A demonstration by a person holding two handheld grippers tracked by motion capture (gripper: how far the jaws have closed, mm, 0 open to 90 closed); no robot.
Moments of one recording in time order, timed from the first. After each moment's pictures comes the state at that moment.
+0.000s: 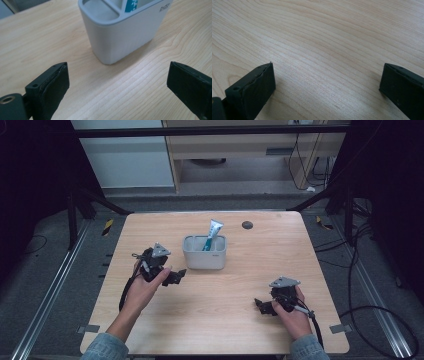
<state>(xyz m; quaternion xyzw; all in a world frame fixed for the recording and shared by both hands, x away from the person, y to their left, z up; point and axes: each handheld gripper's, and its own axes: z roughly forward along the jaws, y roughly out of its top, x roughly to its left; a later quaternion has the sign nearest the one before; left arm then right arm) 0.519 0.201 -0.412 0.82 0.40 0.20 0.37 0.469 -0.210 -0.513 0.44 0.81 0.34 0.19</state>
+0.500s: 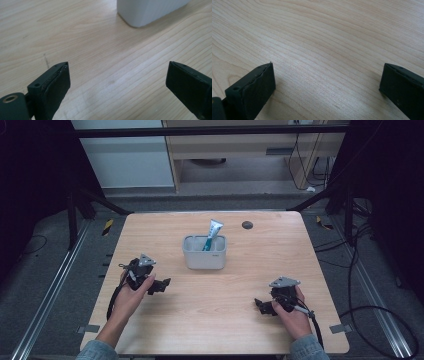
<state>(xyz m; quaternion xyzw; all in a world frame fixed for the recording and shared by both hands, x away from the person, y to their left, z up) 0.516 0.249 -0.452 0.82 0.43 0.19 0.31 0.469 -0.210 -0.513 0.44 0.81 0.34 0.19</state>
